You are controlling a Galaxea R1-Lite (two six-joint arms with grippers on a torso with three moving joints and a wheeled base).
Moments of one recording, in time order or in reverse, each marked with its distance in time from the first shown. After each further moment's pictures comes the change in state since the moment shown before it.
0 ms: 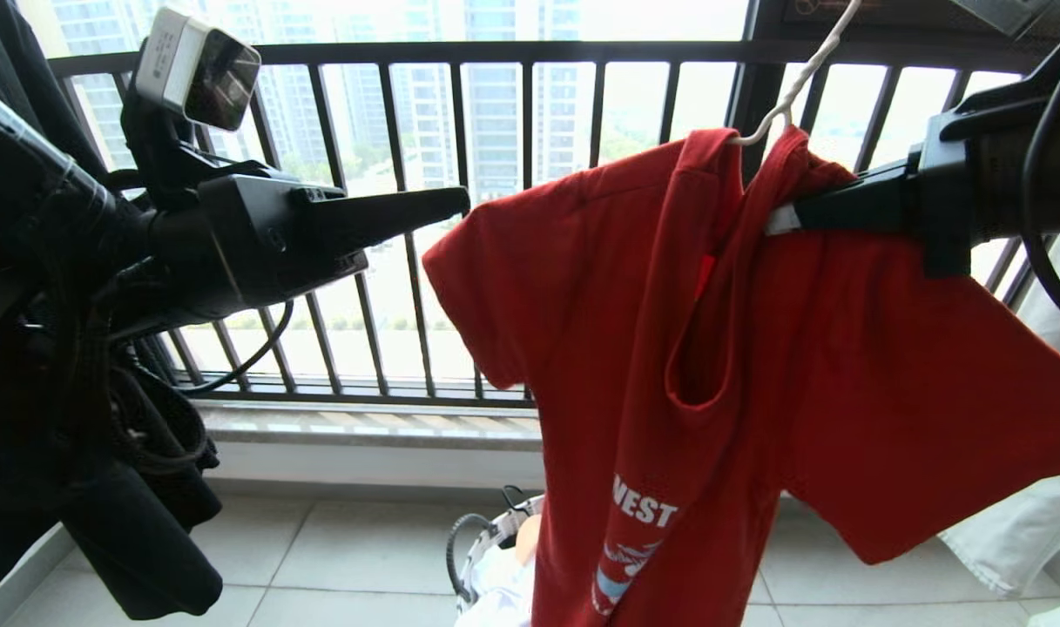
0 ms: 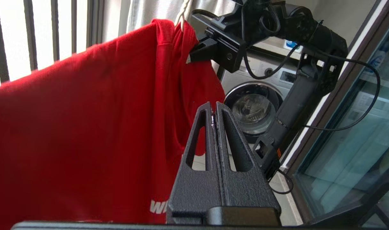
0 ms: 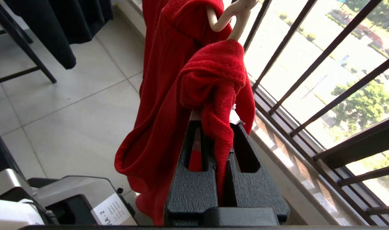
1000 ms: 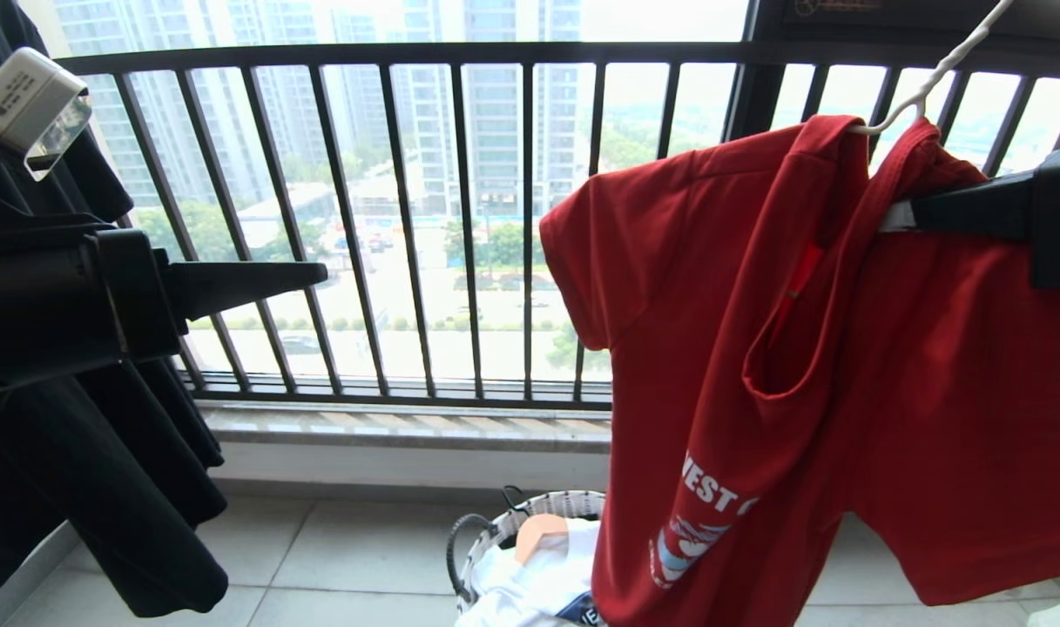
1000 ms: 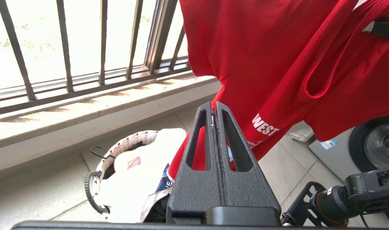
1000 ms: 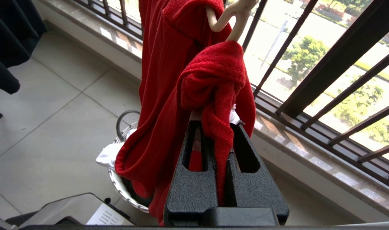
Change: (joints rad) left arm 0.102 -0.377 -0.053 1.100 0.511 0.480; right arm -0.004 -0.168 0.151 -0.023 -0.291 0.138
